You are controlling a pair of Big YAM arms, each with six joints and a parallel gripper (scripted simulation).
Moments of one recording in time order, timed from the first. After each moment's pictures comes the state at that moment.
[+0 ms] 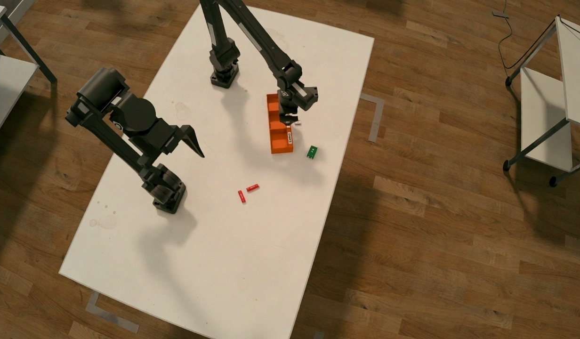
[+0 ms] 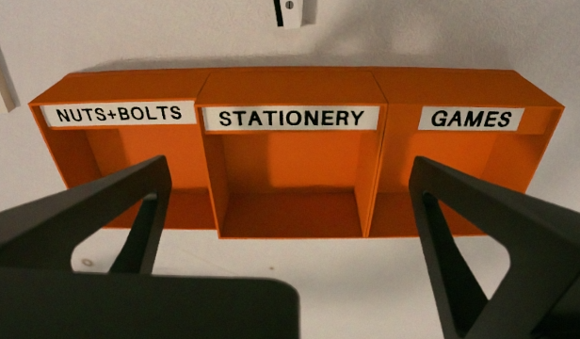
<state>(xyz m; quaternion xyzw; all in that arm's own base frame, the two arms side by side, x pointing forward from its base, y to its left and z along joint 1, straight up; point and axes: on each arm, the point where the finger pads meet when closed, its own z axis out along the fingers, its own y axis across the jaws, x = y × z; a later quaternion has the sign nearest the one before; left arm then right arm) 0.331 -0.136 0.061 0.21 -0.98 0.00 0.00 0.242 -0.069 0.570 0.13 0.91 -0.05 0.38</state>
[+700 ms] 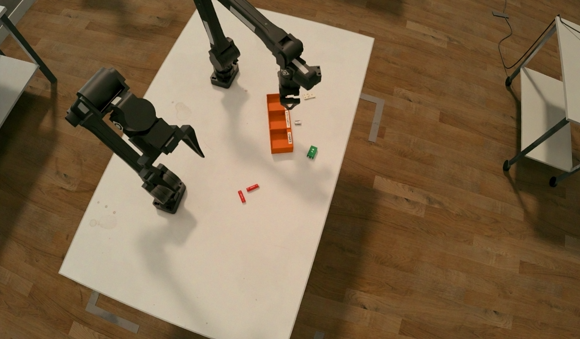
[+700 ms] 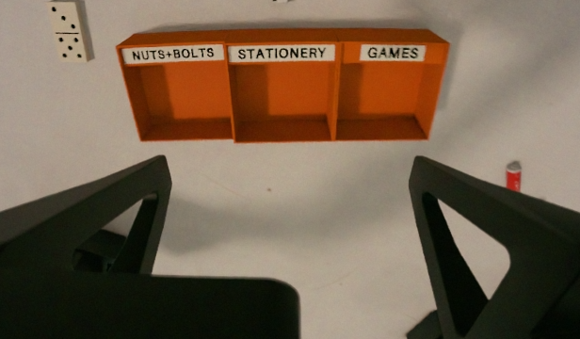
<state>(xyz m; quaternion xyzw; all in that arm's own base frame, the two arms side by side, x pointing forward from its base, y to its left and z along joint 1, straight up) 0.335 -0.137 0.180 0.21 -0.98 0.01 -0.01 0.242 -0.069 0.570 0.13 0.91 -0.05 0.38</state>
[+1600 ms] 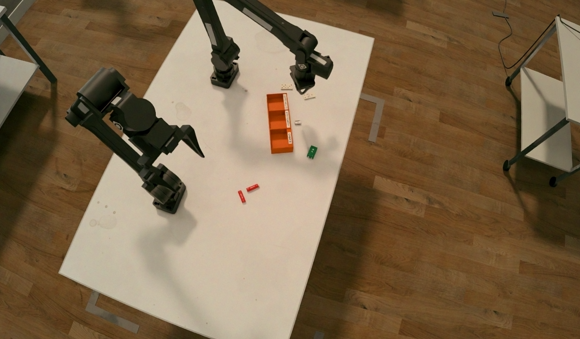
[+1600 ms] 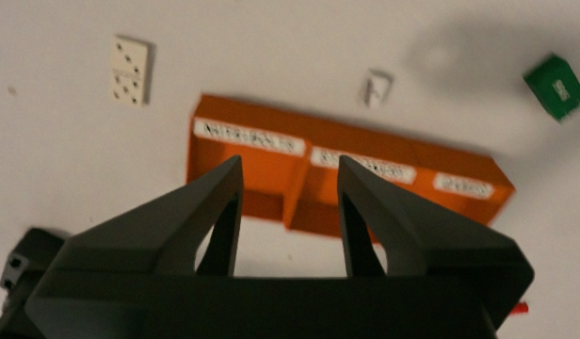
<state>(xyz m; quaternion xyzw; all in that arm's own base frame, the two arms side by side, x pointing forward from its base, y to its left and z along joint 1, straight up) 0.355 -0.049 0.122 0.33 -0.94 0.00 0.00 0.242 -0.069 0.570 0.13 0.91 -0.05 0.38</state>
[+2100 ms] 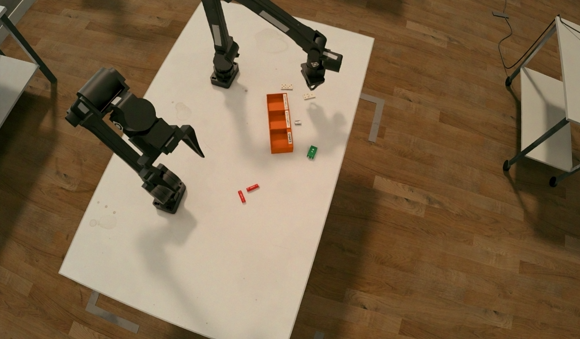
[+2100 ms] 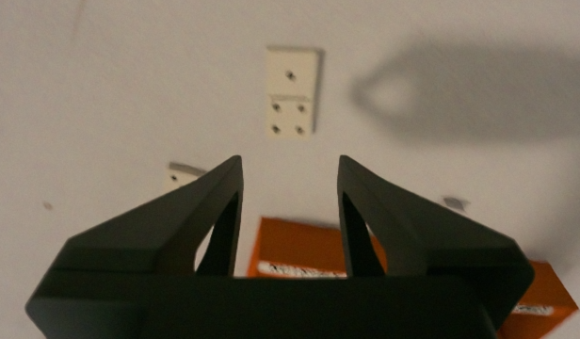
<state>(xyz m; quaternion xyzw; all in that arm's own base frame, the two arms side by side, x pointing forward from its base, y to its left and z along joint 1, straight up) 0.375 0.028 0.056 0.33 -0.94 0.00 0.00 0.242 -0.069 0.570 0.13 0.91 -0.05 0.38</state>
